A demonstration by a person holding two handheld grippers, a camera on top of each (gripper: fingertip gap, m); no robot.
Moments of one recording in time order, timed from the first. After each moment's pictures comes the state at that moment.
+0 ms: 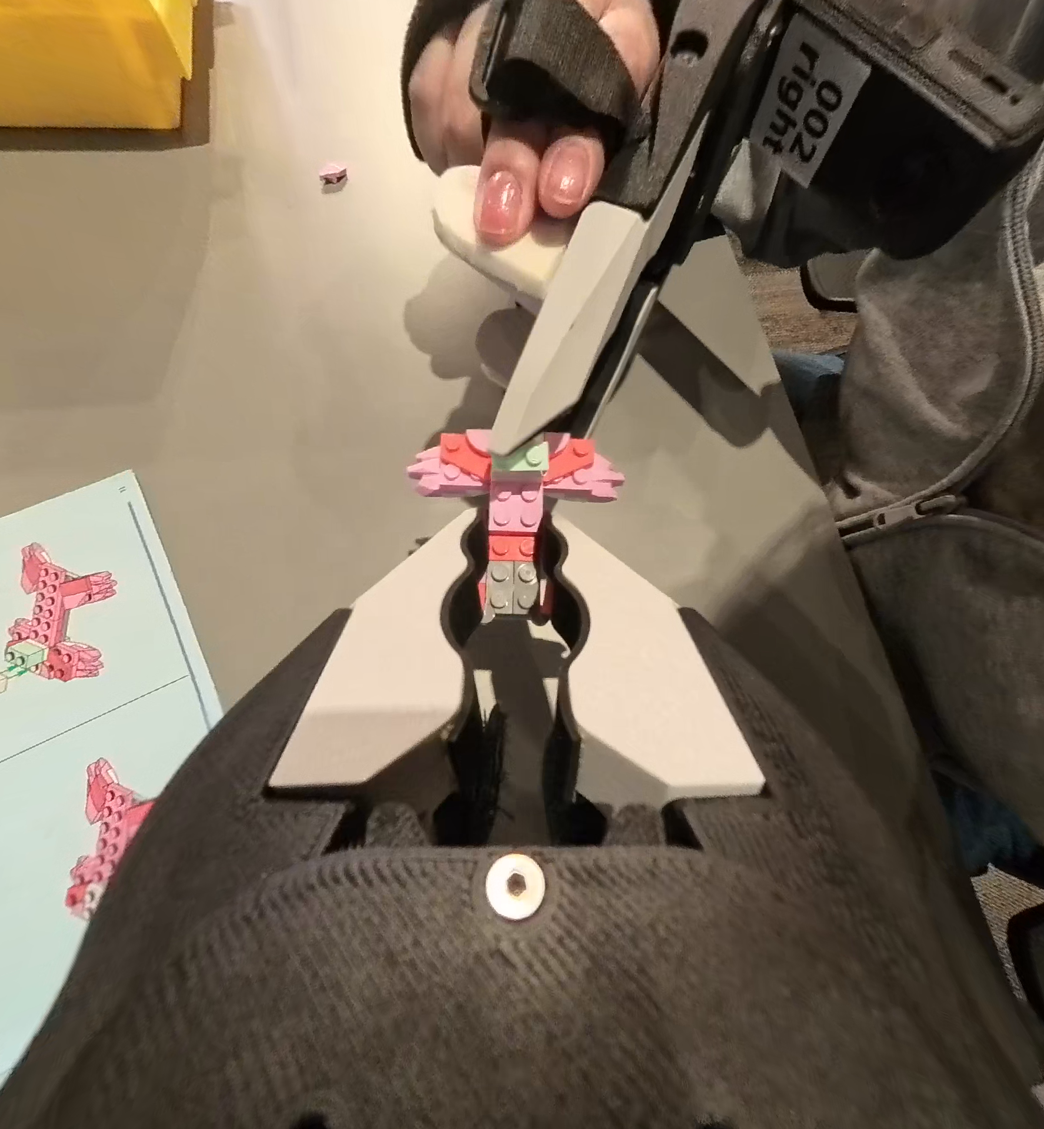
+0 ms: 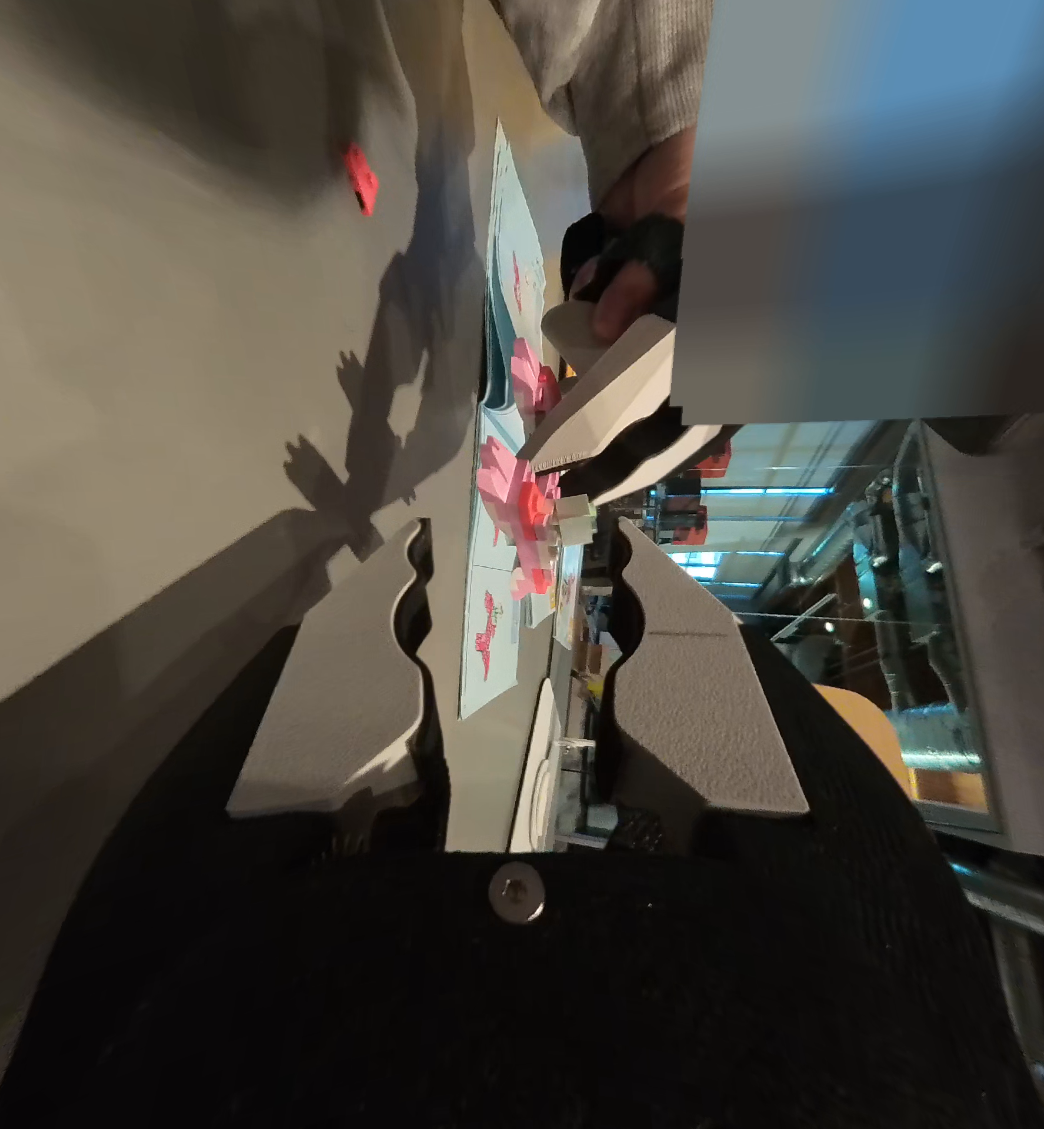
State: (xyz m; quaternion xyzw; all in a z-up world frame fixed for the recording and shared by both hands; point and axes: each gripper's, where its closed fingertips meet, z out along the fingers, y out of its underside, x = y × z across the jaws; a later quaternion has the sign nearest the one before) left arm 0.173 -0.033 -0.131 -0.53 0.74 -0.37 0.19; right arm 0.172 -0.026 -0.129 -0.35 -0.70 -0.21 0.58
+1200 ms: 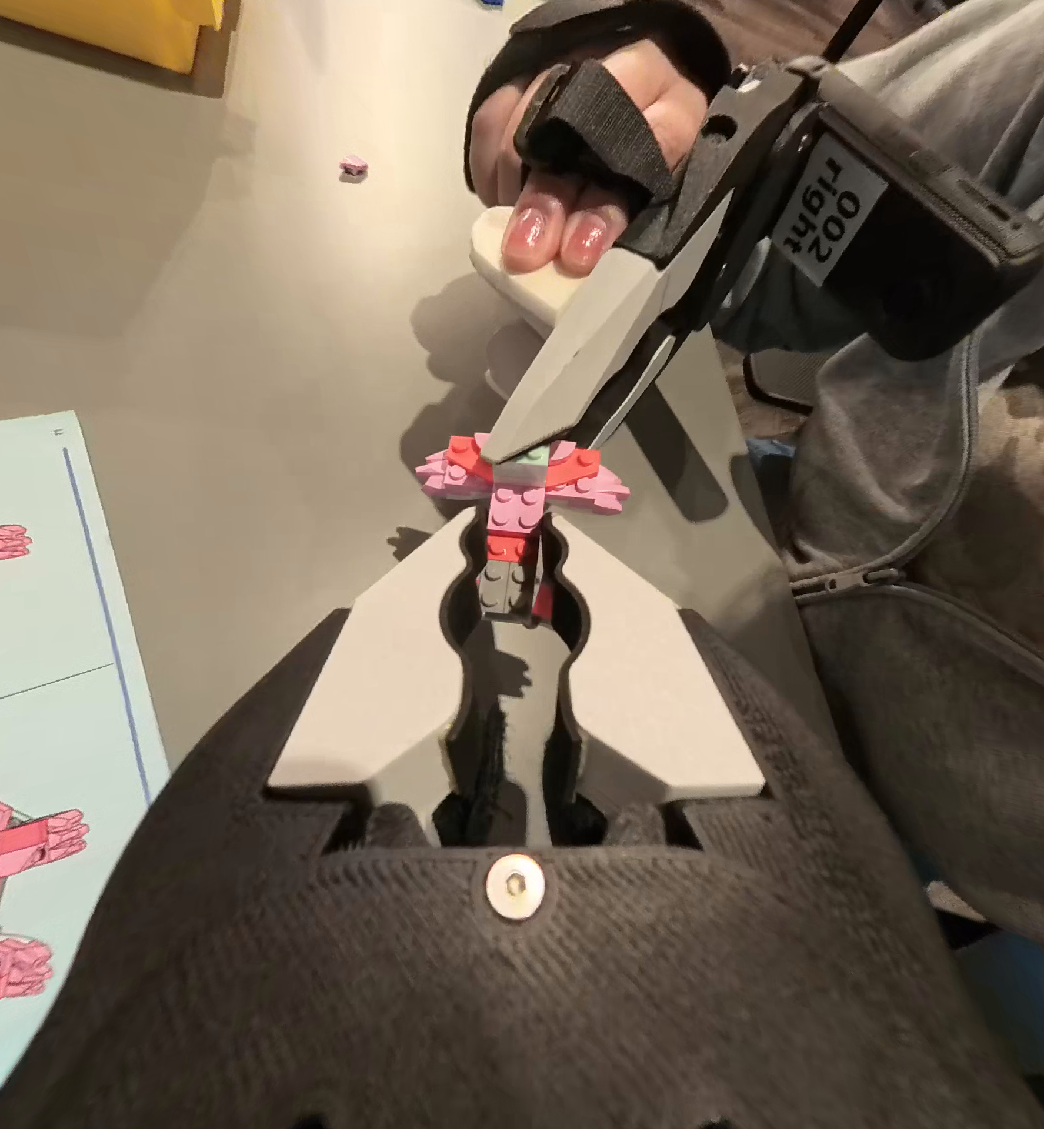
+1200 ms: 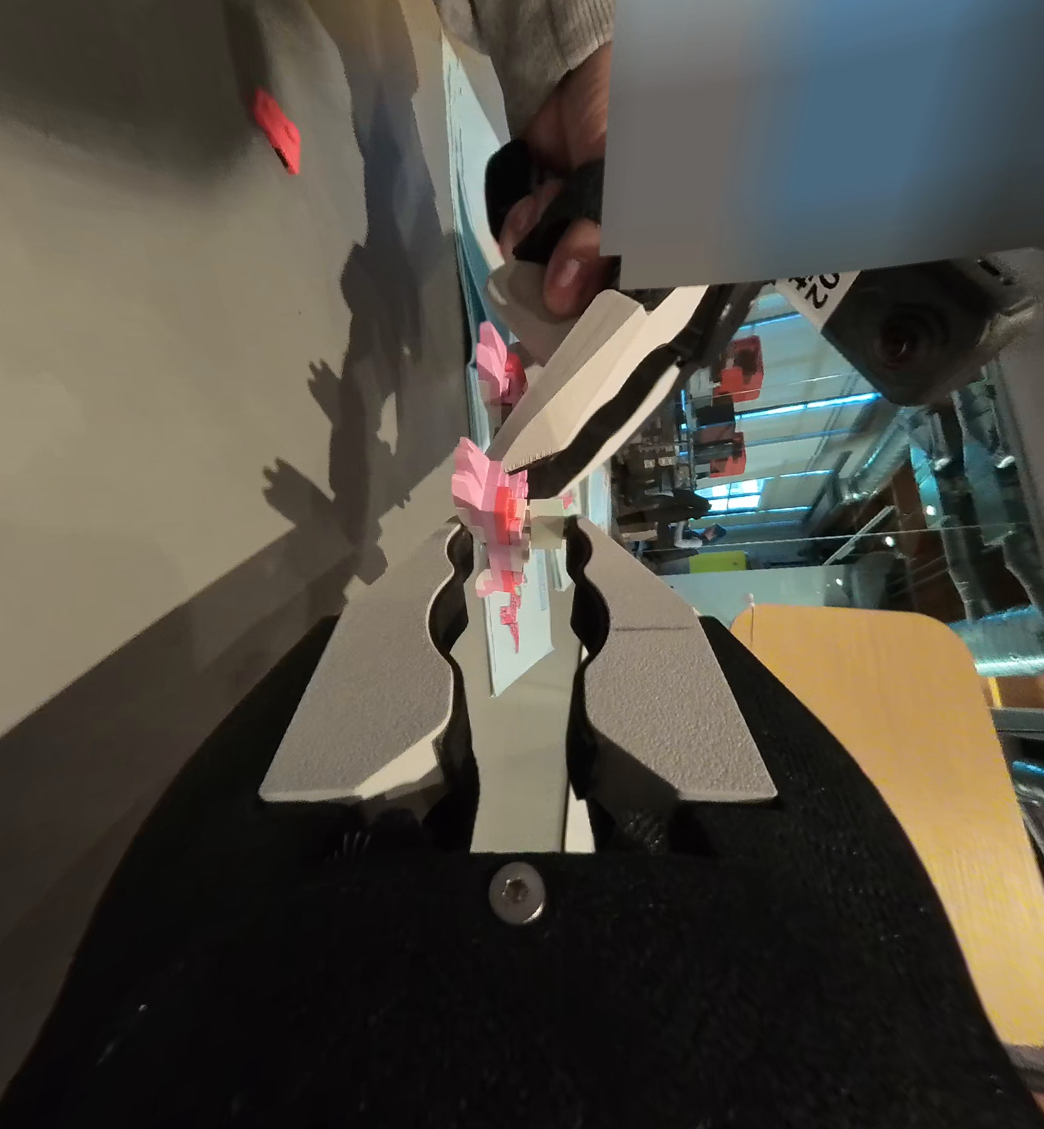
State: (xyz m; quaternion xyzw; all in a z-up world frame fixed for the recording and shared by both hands) left arm 0.181 -0.026 -0.137 -0.58 0.67 -0.45 0.14; right arm 0.179 -0.011 -0.129 -0.43 -0.66 -0.19 0.58
